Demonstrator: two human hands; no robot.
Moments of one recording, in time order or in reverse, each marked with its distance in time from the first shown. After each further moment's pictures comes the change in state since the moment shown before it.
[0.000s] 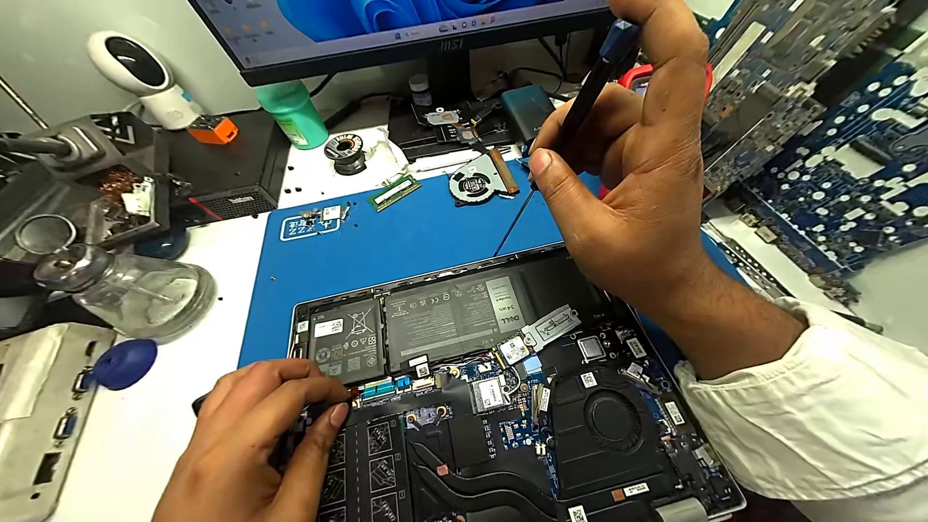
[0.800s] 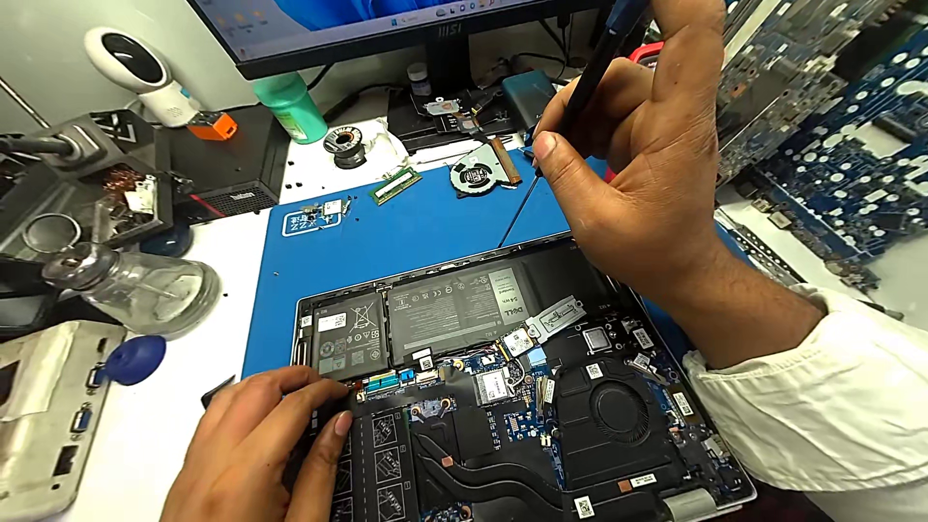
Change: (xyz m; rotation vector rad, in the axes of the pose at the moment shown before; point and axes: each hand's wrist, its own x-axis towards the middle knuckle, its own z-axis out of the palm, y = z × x) left_hand -0.011 0.008 -0.003 0.138 -0.032 0.012; right_hand 0.000 0.003 -0.001 -0.041 -0.006 -0.016
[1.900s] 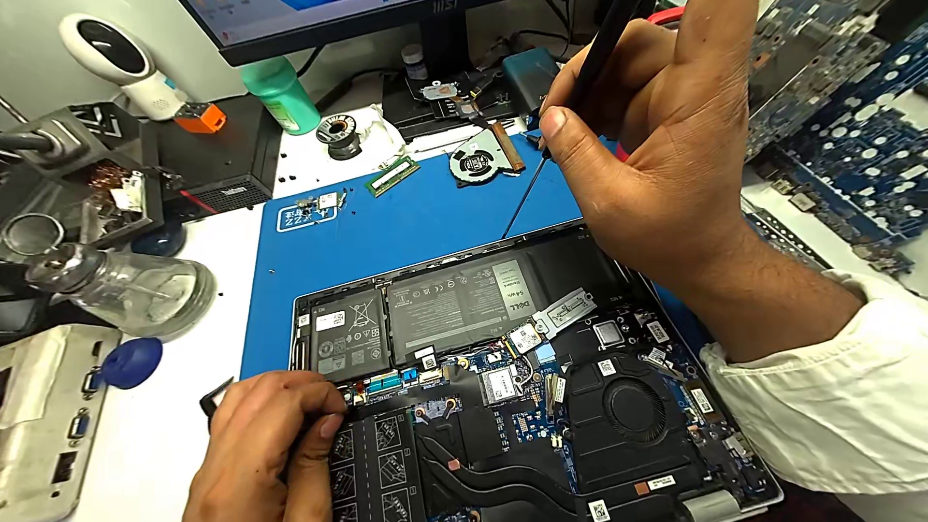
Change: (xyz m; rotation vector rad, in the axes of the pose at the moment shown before) left_hand 0.000 -0.008 0.015 -0.128 0.095 0.025; right_hand -0.002 0.005 -0.001 -0.037 -0.002 0.005
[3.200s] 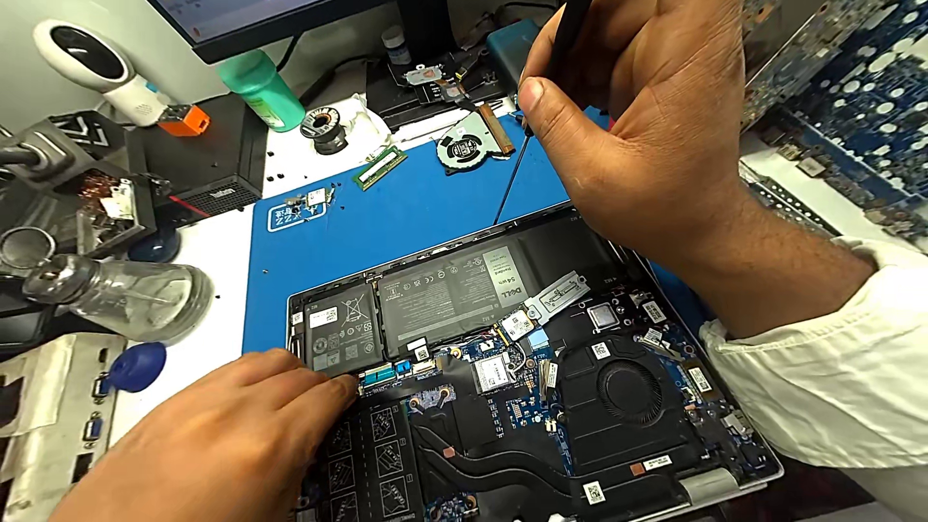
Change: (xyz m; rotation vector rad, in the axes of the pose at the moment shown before) left_hand 0.051 0.005 -0.043 0.443 -0.388 0.454; right_hand 0.001 0.002 0.000 -0.012 0.013 0.030
